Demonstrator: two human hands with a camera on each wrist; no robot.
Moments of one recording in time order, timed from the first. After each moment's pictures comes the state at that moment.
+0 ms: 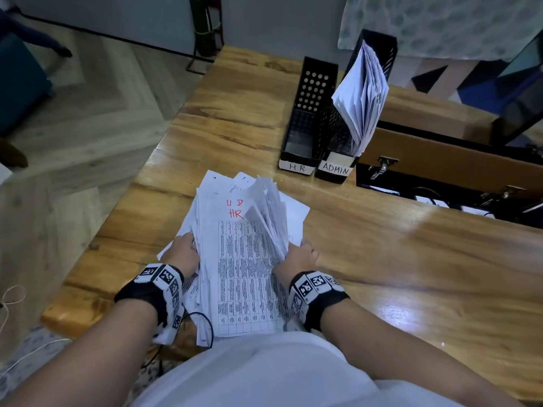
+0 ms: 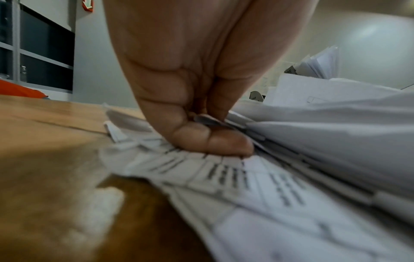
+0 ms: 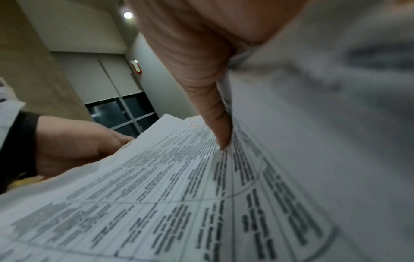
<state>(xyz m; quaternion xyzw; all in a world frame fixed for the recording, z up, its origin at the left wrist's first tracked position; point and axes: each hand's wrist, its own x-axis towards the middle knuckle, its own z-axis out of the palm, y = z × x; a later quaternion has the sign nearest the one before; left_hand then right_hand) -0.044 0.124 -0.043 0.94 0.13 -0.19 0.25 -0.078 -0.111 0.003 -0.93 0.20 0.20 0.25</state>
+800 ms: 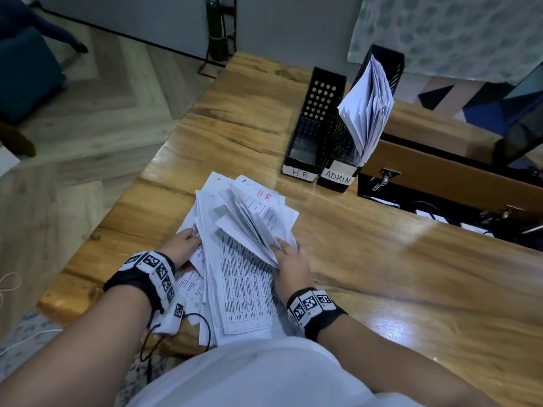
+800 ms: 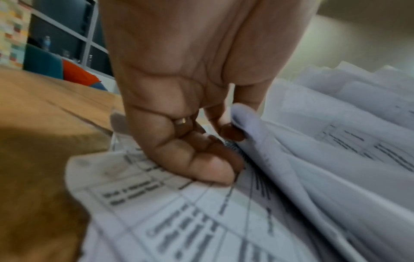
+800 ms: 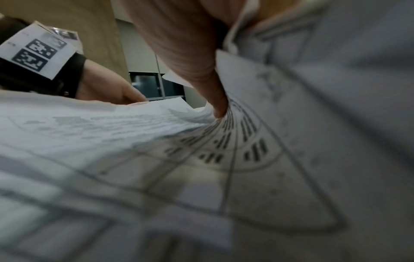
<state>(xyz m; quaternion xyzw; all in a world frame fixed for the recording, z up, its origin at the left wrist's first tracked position) -0.041 0.123 -0.035 0.81 0.22 -0.22 0.49 -0.092 -0.124 -0.011 -0.99 -0.05 0.10 0.11</state>
